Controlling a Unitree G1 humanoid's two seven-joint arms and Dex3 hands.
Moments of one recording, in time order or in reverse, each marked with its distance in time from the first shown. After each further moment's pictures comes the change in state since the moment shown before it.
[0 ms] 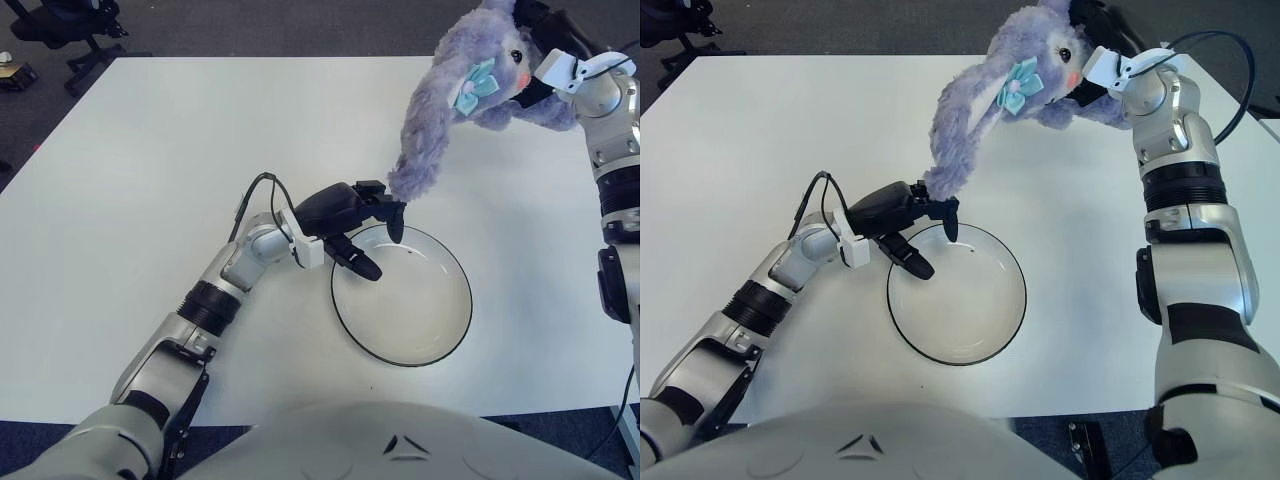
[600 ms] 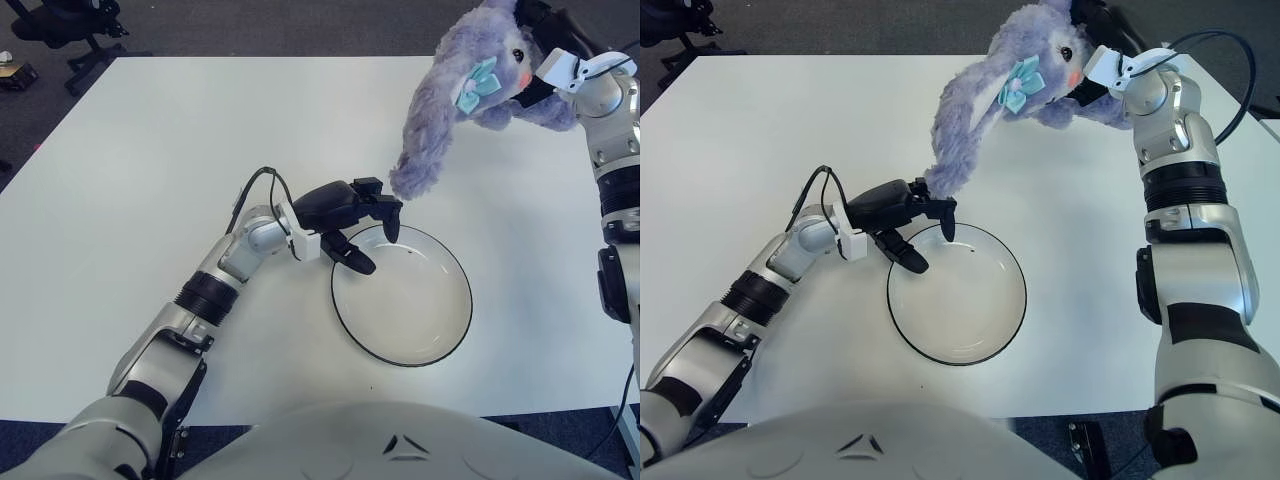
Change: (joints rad) left arm -0.002 -0.002 0.000 0.019 0.013 0.001 -0.005; right arm 0.000 0.000 -0.006 0.004 0.006 -0.004 0.000
